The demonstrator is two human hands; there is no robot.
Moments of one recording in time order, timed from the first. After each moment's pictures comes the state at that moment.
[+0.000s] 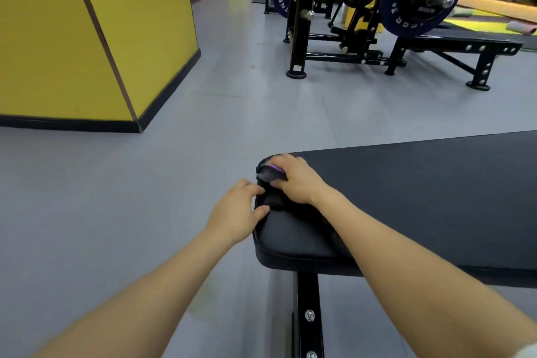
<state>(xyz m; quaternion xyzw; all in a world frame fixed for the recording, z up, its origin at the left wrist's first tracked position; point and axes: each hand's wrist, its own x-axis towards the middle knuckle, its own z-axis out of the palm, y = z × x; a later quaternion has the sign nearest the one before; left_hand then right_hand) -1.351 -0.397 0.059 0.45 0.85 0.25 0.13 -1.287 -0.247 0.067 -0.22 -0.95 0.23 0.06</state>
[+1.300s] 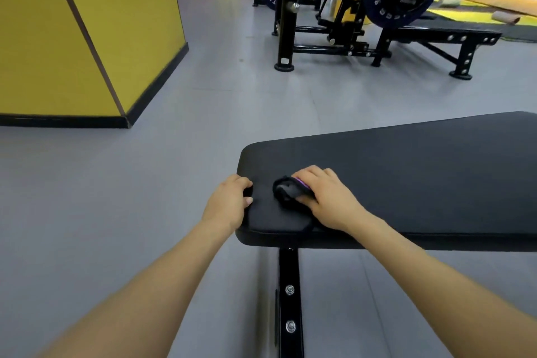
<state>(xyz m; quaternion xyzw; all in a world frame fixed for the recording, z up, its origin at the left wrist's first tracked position) -1.317 -0.392 0.055 0.42 0.87 0.24 0.12 -1.164 -0.254 0.070 -0.20 -0.96 0.17 0.13</state>
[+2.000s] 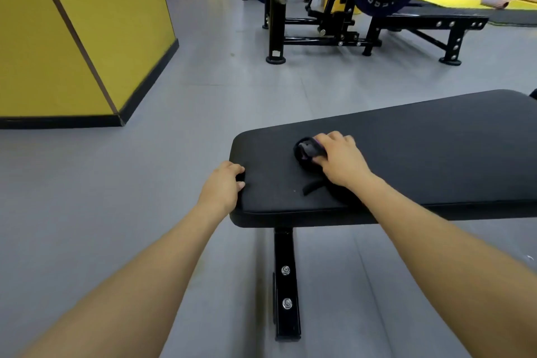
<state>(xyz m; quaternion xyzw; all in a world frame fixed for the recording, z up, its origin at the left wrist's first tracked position) -1.315 -0.390 0.053 0.41 0.87 0.24 0.12 -1.156 -0.219 0.084 -0.35 -0.92 0.11 0.12</state>
